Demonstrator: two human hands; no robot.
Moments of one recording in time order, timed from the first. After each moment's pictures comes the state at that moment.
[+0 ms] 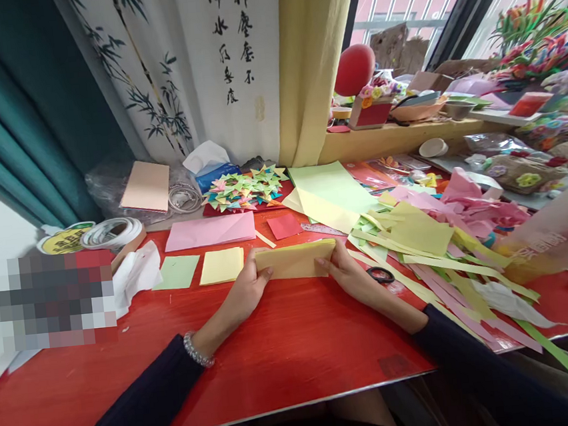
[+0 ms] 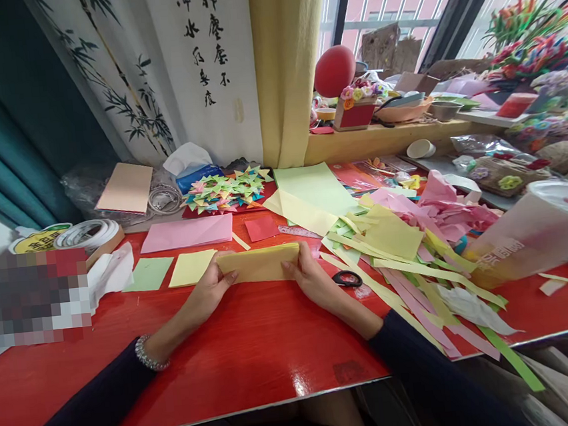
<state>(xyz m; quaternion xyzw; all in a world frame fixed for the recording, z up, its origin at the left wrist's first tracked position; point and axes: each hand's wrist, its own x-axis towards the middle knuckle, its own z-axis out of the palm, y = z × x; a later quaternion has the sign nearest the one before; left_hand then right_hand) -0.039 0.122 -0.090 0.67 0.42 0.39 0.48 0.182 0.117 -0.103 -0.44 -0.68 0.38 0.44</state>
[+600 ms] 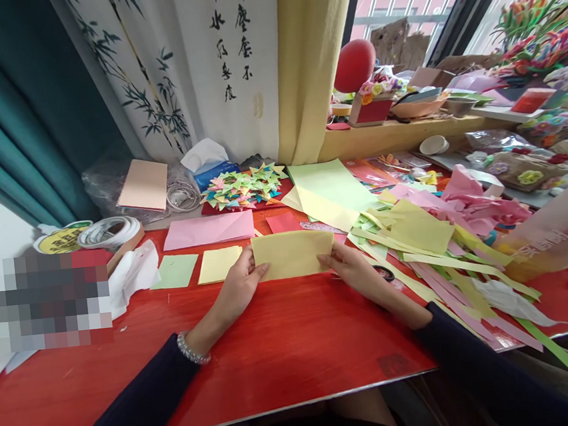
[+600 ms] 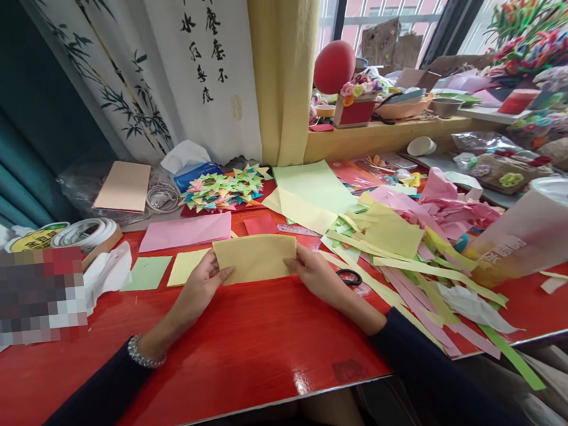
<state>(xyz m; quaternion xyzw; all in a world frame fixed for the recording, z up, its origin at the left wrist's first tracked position) -0.042 0.124 -0.086 0.60 0.40 0.43 0.55 0.189 0.120 -0.093 -0.43 -0.68 0.43 0.41</state>
